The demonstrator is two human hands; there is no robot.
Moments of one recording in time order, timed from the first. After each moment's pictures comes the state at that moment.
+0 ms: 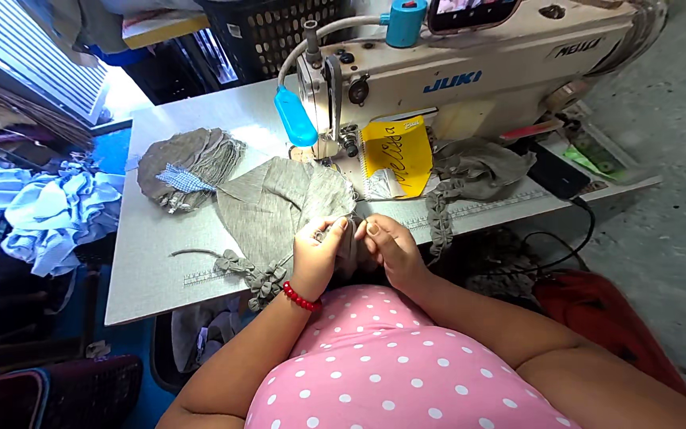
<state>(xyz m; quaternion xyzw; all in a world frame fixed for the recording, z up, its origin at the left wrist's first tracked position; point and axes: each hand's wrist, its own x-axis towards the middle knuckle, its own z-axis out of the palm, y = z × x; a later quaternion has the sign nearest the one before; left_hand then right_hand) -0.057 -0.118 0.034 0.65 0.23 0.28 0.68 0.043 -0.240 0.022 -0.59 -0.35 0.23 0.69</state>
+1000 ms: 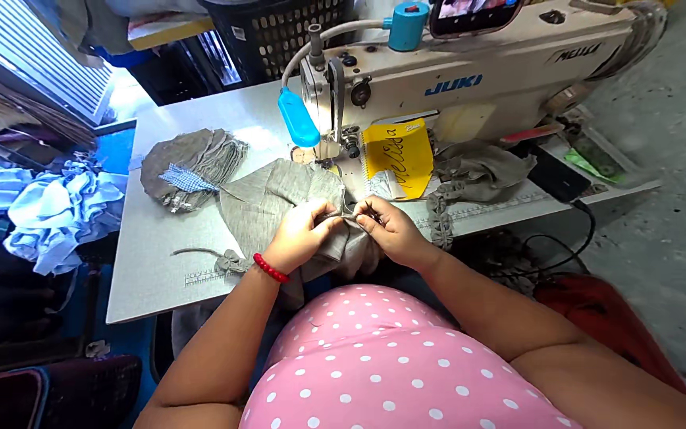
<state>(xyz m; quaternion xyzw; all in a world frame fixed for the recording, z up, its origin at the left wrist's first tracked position) -0.054 -0.059 0.065 0.89 0.11 0.11 0.43 0.080 -0.229 0.036 -0.65 -0.47 0.22 0.56</state>
